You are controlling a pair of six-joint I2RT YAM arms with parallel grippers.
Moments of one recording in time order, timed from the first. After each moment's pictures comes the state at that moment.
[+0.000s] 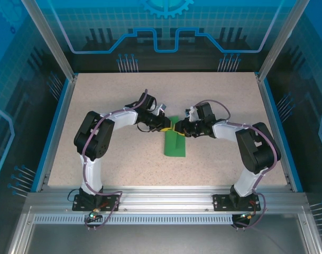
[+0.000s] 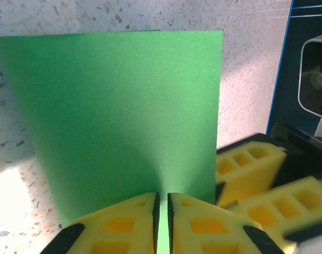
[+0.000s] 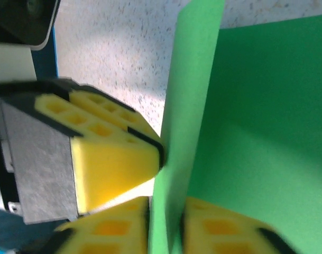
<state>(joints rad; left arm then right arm) -0.43 2.01 1.30 -0.28 0.78 -0.67 0.37 1.74 0.89 0.00 -0.70 0.74</state>
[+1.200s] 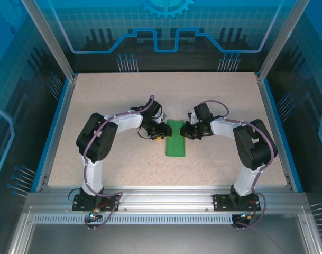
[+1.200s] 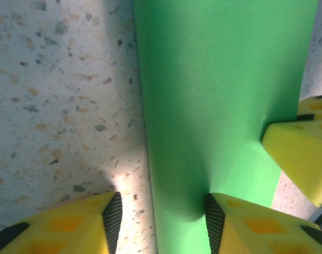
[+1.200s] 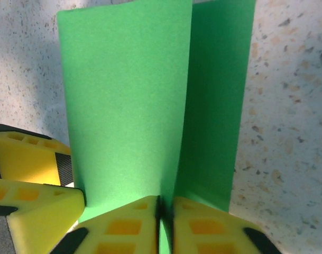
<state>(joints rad) -0.51 2.02 1.30 -0.49 0.51 -0.59 0.37 1.79 0.96 -0.24 -0.47 0.59</state>
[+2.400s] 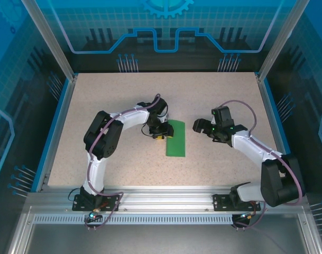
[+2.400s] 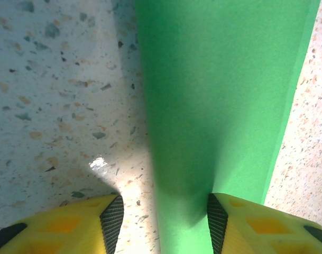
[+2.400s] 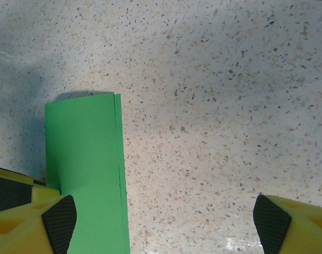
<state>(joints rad) -0.54 2.11 1.48 -0.70 0.43 -0.56 0.26 1.34 0.75 -0.32 -0.13 0.59</state>
